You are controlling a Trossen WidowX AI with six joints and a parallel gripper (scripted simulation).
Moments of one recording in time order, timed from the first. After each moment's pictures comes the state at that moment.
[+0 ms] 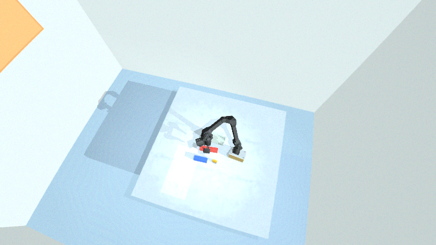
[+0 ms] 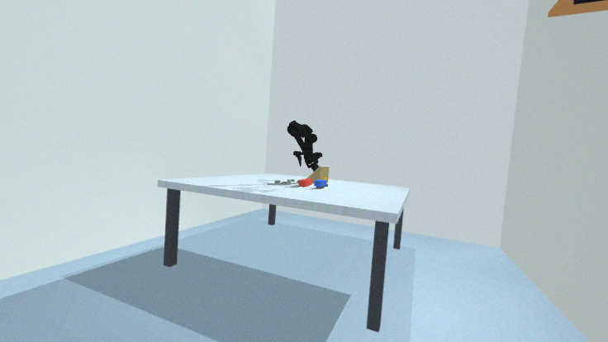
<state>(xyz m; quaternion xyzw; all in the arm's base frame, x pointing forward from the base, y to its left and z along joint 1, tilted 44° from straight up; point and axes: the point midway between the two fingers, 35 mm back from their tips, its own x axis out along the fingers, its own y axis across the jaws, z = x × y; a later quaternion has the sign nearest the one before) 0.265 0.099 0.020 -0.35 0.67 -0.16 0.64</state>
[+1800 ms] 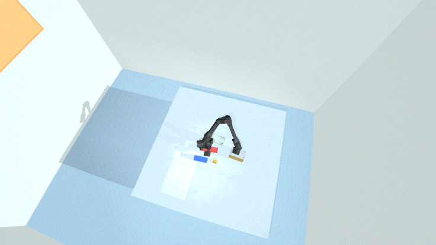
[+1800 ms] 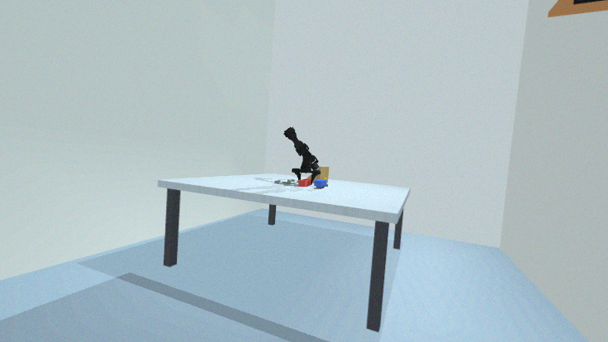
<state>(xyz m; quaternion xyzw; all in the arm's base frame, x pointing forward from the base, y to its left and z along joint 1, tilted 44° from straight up) 0.274 0.018 -0.062 -0.35 0.66 -0.17 0.64</state>
